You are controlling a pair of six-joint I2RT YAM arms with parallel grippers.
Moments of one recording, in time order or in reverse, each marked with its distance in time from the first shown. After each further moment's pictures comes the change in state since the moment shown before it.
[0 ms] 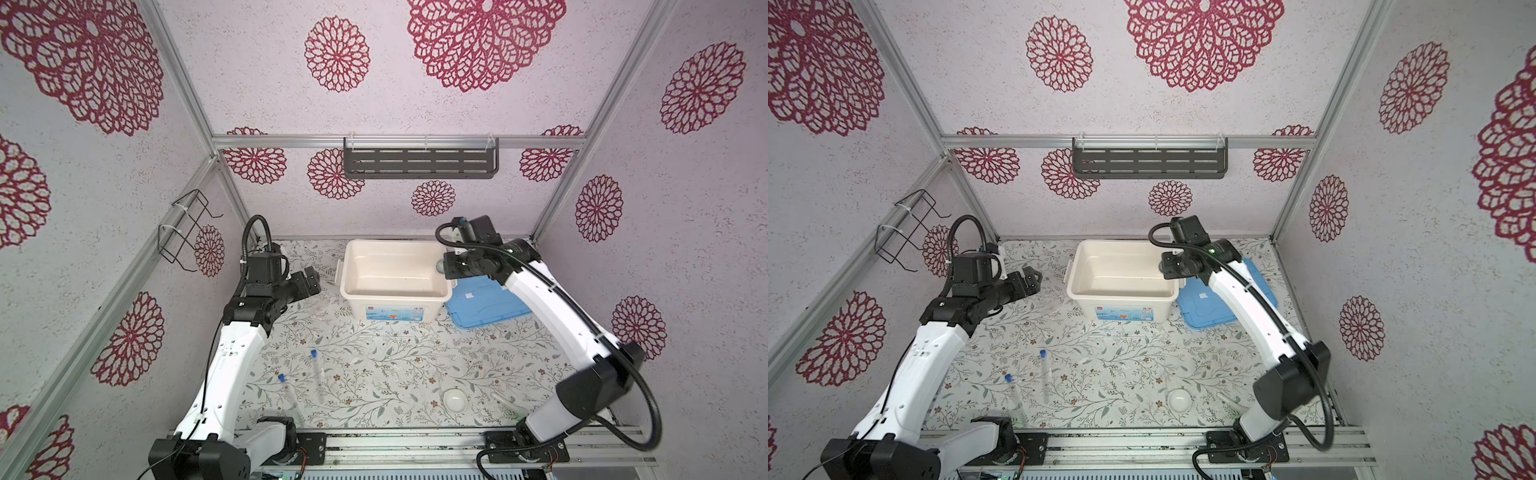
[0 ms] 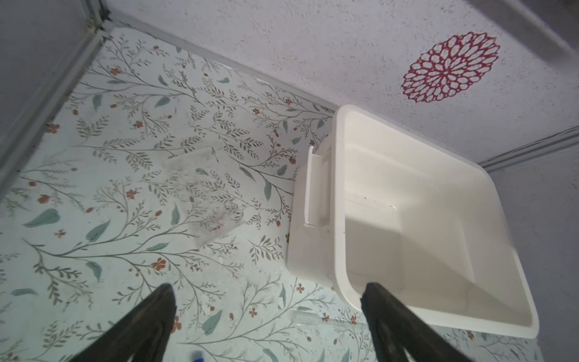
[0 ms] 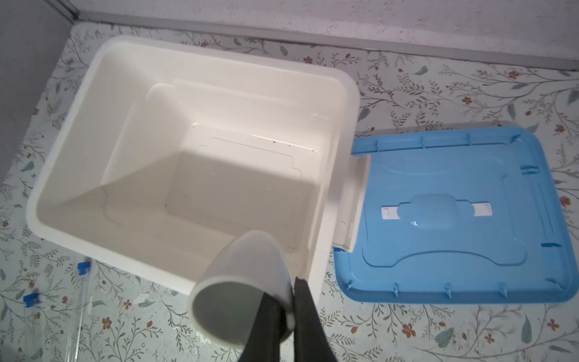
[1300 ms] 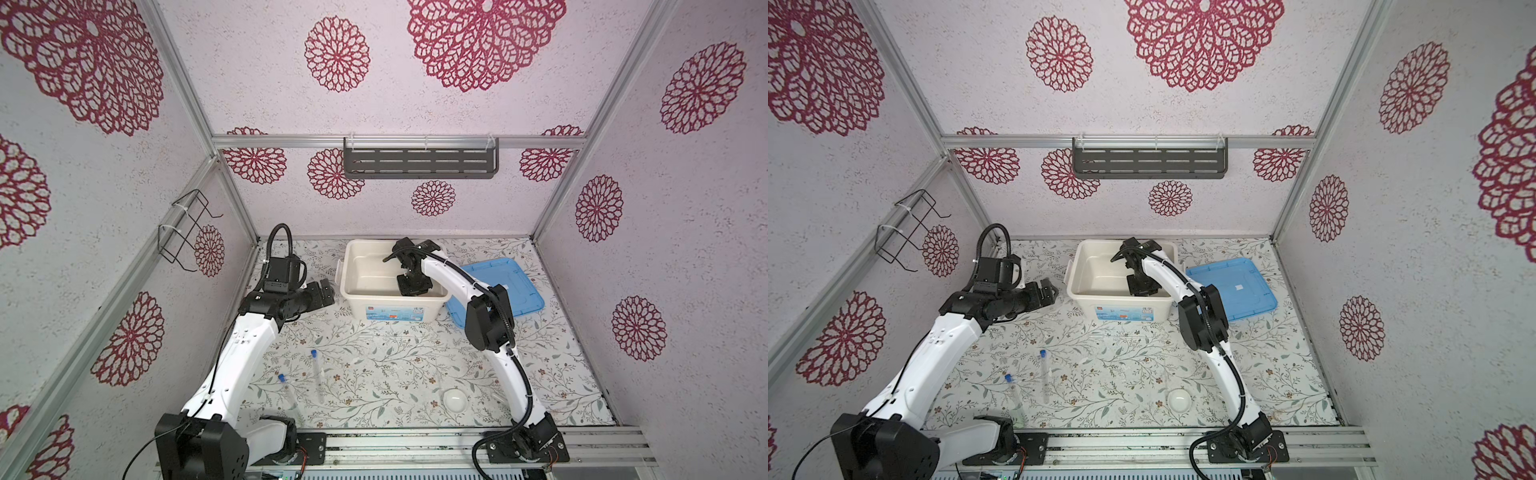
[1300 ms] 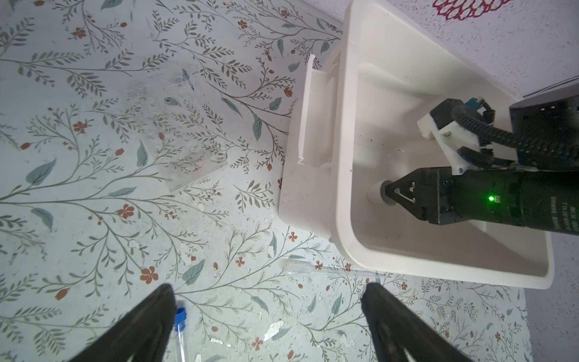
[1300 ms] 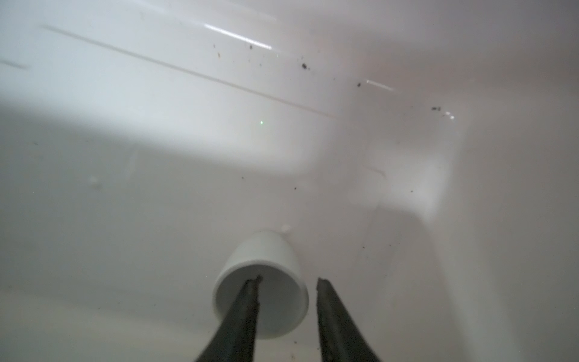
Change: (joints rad) left arm -0.085 0.006 -0.043 -0.087 -0.029 -0.038; right arm 0.085 0.715 0.506 -0.237 0.050 0.082
